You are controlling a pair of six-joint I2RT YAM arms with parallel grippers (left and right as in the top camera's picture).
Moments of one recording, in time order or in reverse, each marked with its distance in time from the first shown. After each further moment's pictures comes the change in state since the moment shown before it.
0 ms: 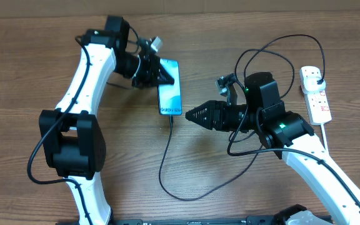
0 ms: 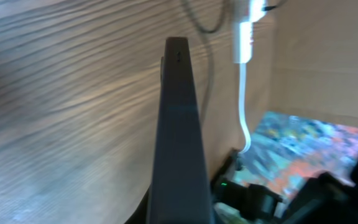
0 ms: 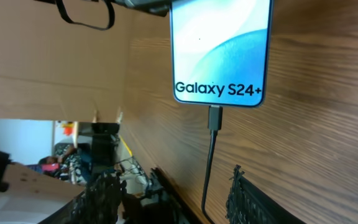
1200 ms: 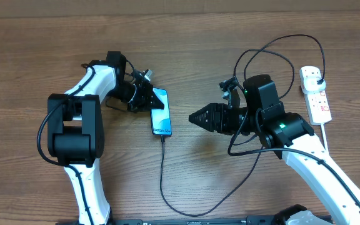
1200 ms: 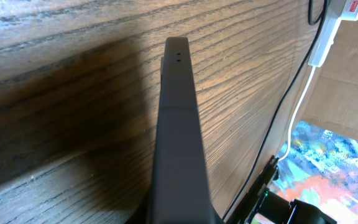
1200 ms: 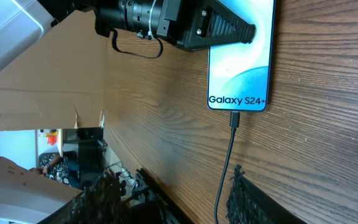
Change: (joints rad) left arm 0.064 0.121 -0.299 0.243 -0.067 0.015; right arm 0.000 0.000 0.000 -0.079 0.064 -0.013
